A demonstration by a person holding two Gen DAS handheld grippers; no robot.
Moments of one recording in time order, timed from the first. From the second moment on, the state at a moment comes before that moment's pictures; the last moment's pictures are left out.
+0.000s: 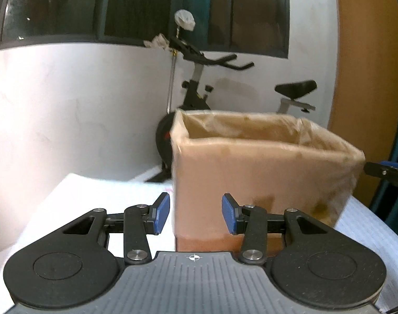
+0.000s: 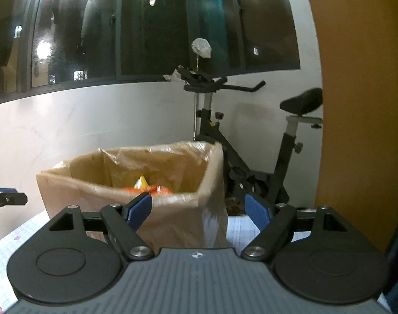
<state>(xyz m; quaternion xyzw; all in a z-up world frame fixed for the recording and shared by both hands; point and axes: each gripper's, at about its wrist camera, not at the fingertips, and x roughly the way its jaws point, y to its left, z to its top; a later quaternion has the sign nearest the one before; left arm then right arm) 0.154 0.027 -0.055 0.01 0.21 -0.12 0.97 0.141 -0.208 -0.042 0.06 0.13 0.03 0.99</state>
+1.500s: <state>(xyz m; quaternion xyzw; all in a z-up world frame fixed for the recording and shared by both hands) 0.167 -0.020 -0.147 0.01 0.33 -0.16 0.93 0.105 -0.157 -0.166 0.07 0.30 0.06 0.95</state>
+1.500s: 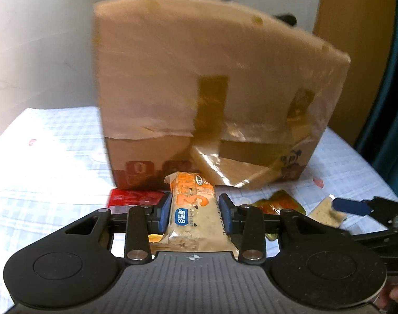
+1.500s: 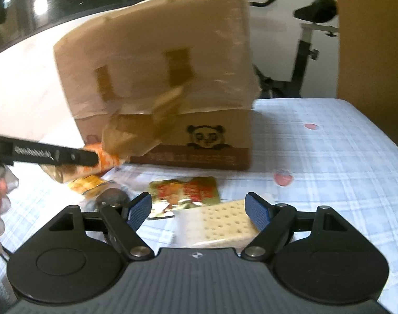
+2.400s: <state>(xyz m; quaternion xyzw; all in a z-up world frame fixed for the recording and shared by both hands) 0.114 0.051 -0.159 -0.05 0.31 -0.04 0.95 0.157 -0.036 -0.195 -0.08 0.32 0.18 0.93</state>
